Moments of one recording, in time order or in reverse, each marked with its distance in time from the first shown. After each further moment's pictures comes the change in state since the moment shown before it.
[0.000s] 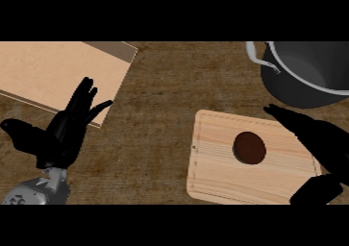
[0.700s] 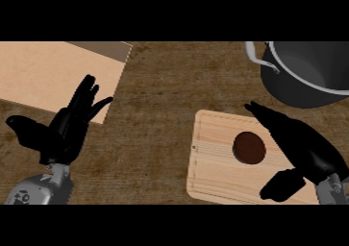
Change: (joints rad) left arm -0.019 -0.042 0.036 0.027 -0.045 -0.046 -0.003; right arm -0.032 0.247 0.016 0.030 0.165 0.032 0.103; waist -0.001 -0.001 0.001
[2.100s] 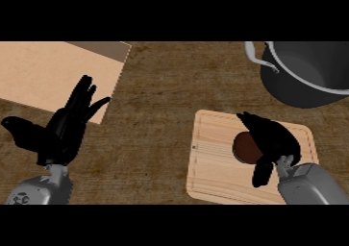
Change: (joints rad) left arm 0.014 -0.057 0.063 -0.012 -0.053 -0.058 0.013; right arm -0.005 0.166 0.017 0.355 0.331 0.105 -0.131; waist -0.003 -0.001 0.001
